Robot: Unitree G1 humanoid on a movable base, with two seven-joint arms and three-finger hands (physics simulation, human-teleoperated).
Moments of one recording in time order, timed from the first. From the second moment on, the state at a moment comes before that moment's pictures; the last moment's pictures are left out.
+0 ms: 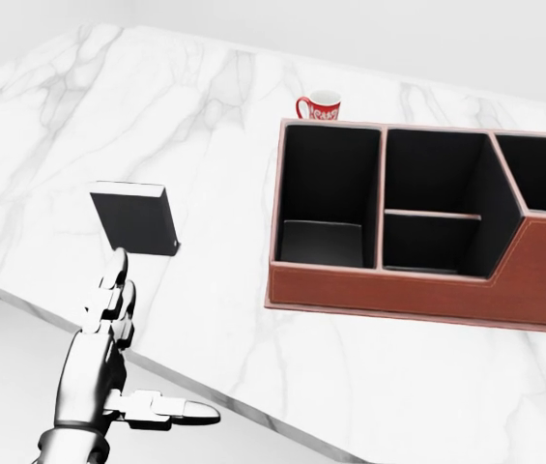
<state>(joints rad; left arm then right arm) 0.02 0.01 -0.01 0.02 0.08 -0.09 -0.05 0.30 -0.28 -1.37 -0.37 1.01 0.09 0.26</state>
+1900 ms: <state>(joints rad) 0.02 0.01 -0.01 0.03 0.07 -0.09 -0.05 0.30 -0.27 -1.36 -0.36 0.99 0.09 0.28</state>
